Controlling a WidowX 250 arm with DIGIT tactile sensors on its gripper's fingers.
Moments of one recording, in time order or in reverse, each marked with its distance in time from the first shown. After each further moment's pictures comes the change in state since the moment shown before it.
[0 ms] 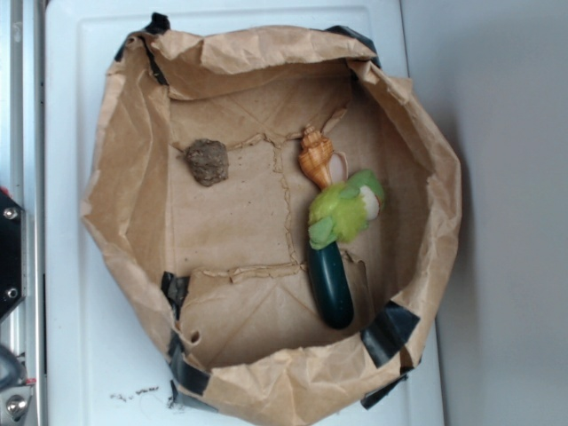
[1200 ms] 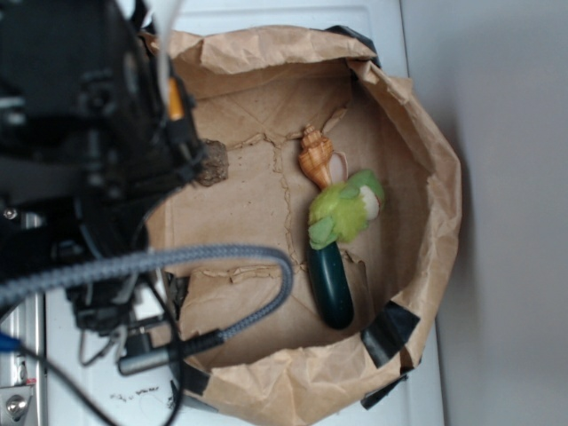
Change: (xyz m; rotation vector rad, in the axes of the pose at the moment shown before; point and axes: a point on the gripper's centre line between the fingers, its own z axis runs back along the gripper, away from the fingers) arm 0.074 0.004 -0.032 -0.031 0.005 0.117
